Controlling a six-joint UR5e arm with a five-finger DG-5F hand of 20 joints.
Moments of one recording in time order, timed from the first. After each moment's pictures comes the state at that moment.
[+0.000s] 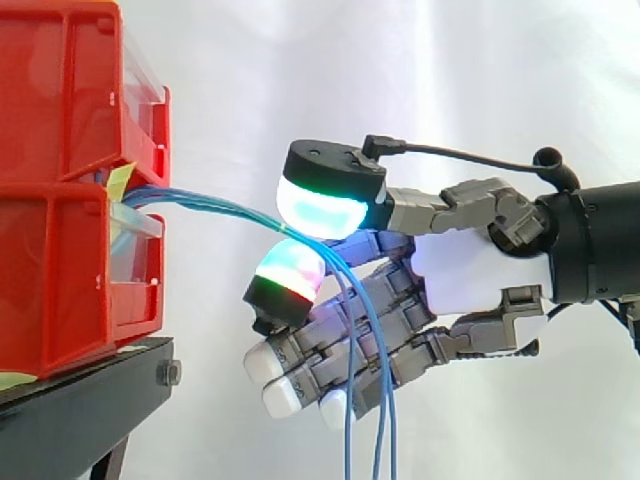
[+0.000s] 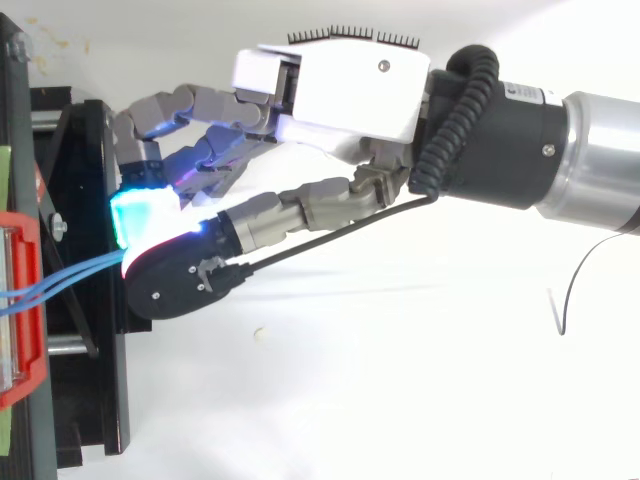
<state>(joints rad) 0.10 -2.34 -1.02 -3.02 -1.28 -0.16</state>
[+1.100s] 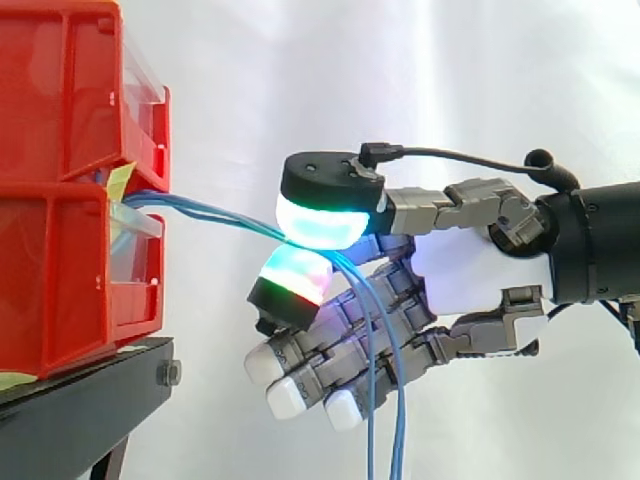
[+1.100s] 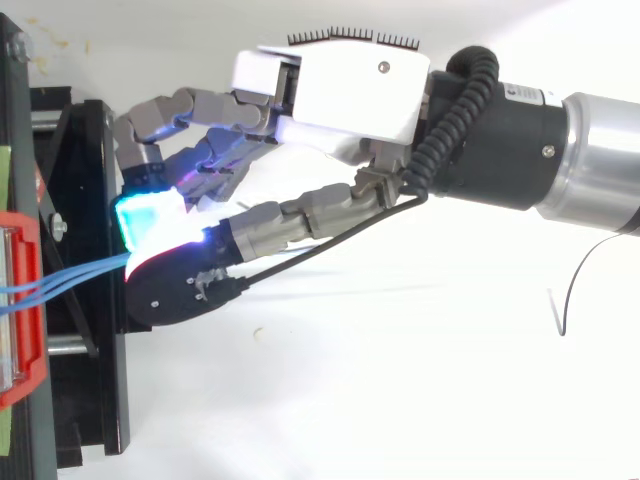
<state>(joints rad) 0.10 -2.34 -1.02 -3.02 -1.28 -0.16</state>
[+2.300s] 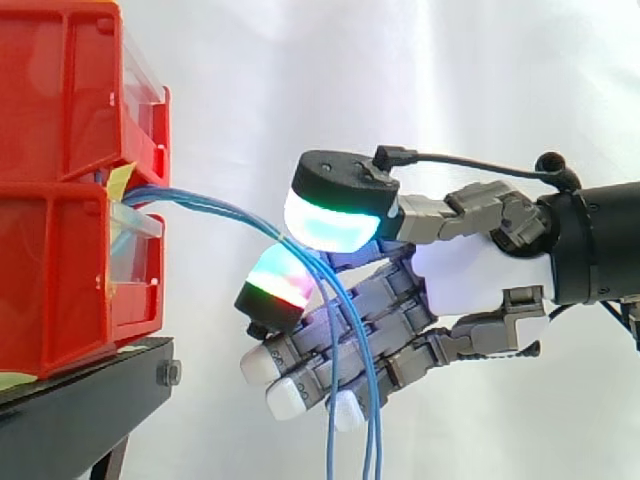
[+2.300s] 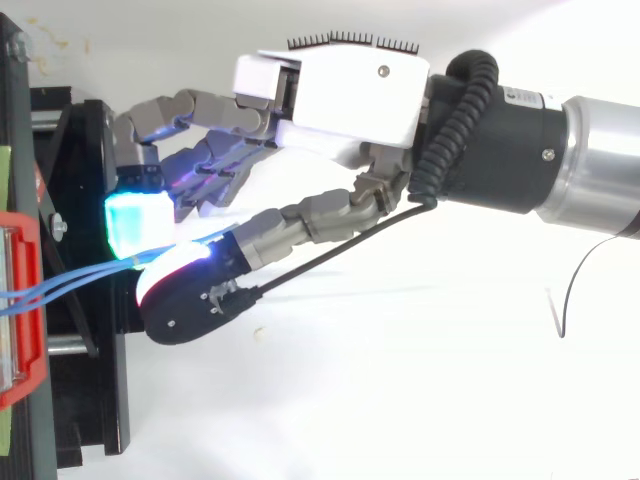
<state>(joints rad) 0.10 -2.34 -1.02 -3.02 -1.27 -0.15</state>
